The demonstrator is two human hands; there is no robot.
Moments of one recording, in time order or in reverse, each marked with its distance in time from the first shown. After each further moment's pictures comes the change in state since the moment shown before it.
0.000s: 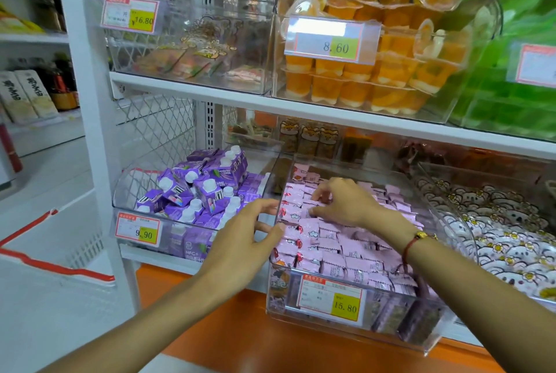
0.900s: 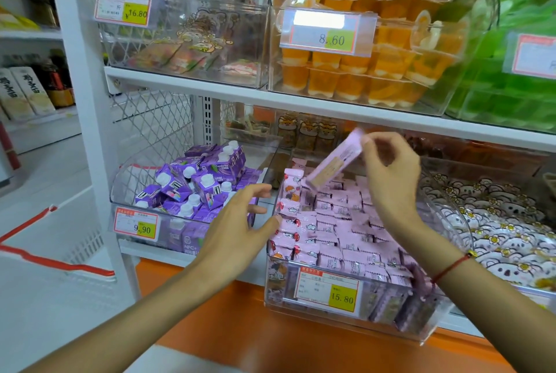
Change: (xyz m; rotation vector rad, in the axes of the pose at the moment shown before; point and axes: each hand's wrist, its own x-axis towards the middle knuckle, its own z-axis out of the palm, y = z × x) left_hand -0.002 0.012 -0.007 0.041 0.074 -0.012; right_hand -0.044 -0.013 -0.033 0.779 0.887 0.105
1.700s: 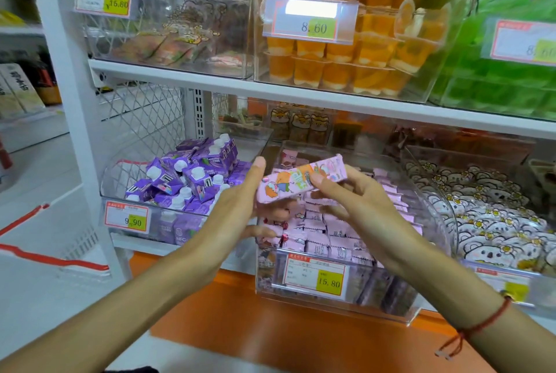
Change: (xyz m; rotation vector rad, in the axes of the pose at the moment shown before) left_hand -0.001 0.045 0.001 -0.586 -0.151 -0.318; right_hand -0.053 -0.020 -0.024 0.394 -0.587 0.452
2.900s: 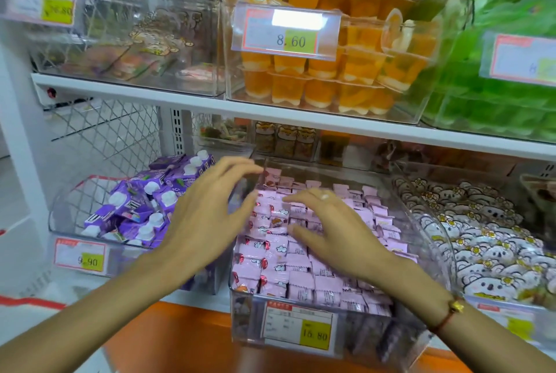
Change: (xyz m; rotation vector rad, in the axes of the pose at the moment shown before) left_hand 0.070 -0.012 -0.024 0.995 0.238 0.786; right_hand 0.054 0.032 -0.026 -1.147 -0.136 -0.421
